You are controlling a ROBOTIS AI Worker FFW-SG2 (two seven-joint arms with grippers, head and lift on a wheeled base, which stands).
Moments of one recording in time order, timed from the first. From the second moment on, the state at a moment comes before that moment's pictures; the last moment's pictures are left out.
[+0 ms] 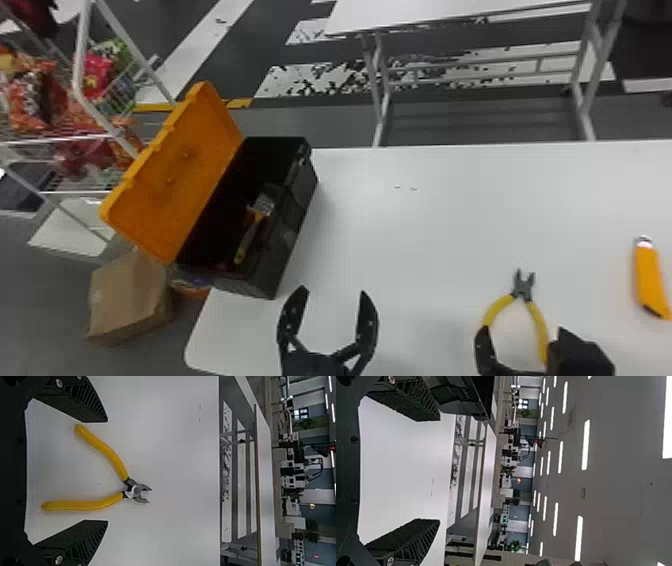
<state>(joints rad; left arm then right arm) 0.69 0.19 -0.17 -1.55 0.14 -0.78 0.15 0.62 0.00 0.40 -1.86 0.04 0.25 -0.23</state>
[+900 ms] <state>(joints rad) 0.69 0.19 -0.17 -1.54 0.14 -0.75 0.15 0.49 0.00 0.39 -1.86 -0.01 0.47 -0.24</state>
